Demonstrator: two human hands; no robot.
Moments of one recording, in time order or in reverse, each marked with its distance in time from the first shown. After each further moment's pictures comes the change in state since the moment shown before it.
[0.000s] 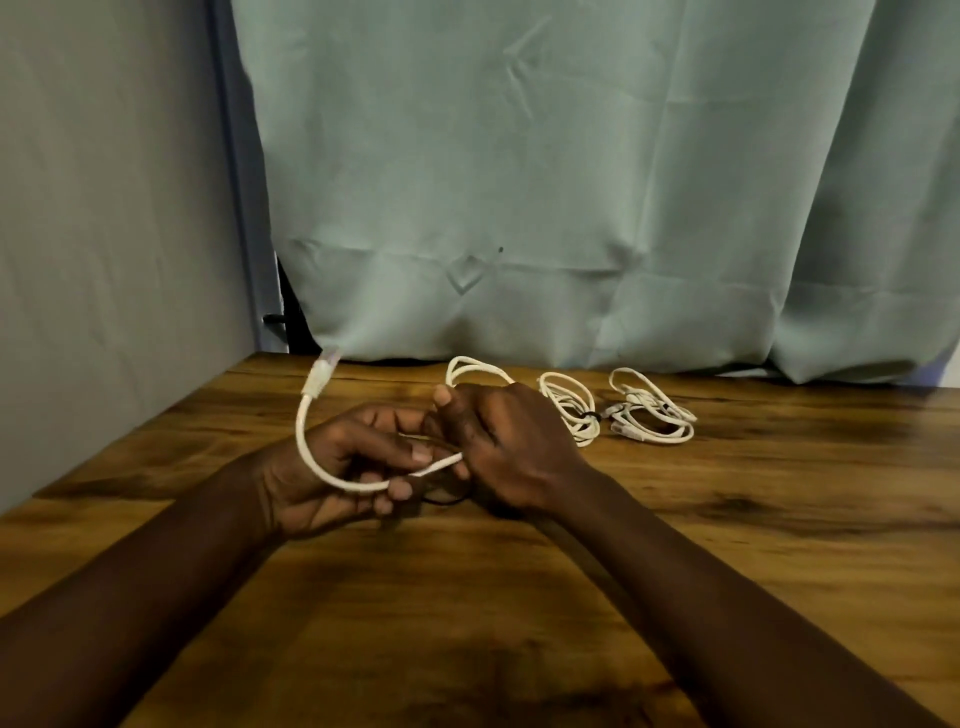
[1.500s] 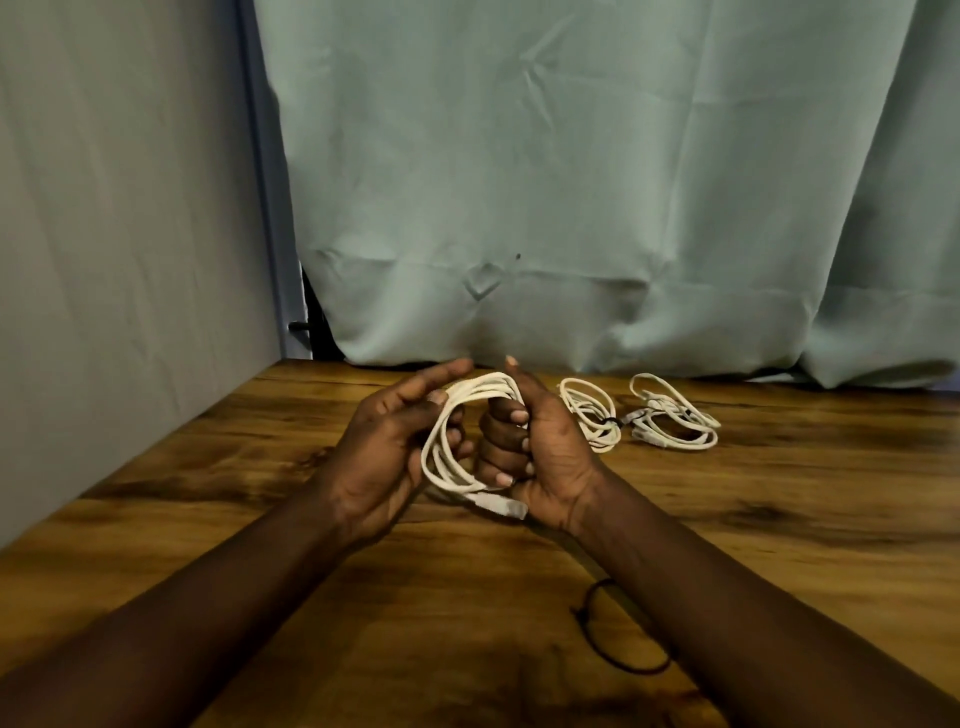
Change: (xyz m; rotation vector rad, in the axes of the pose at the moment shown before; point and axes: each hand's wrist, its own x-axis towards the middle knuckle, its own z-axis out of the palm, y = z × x) left_hand 0.011 0.005 0.038 -0.340 0.325 0.289; right_hand 0.006 -0.009 0.008 1.779 -0.150 0.640
